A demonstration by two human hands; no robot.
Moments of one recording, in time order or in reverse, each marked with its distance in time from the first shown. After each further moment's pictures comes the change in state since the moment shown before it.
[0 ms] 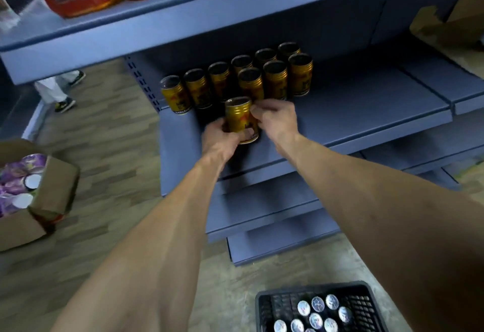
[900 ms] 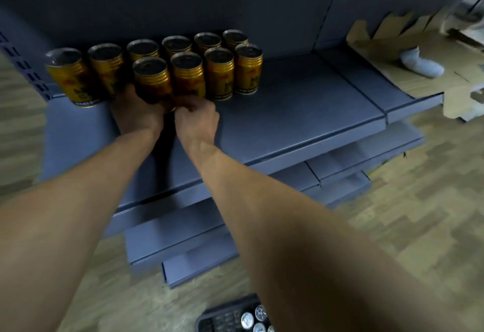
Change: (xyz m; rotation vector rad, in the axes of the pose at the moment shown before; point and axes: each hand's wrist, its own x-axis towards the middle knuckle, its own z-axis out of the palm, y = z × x) left_hand 0.100 -0.021 0.020 0.228 0.339 0.202; right_hand 0.023 0.027 0.050 -0.158 0.147 -0.081
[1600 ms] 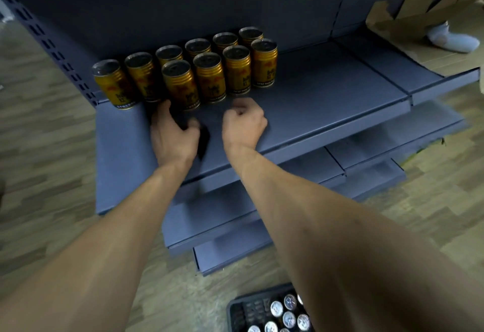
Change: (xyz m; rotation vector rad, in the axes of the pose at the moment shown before) left_hand -0.046 -0.023 -0.013 -0.034 -0.044 0.053; right_hand -0.016 0.006 -0.026 0.075 0.326 0.060
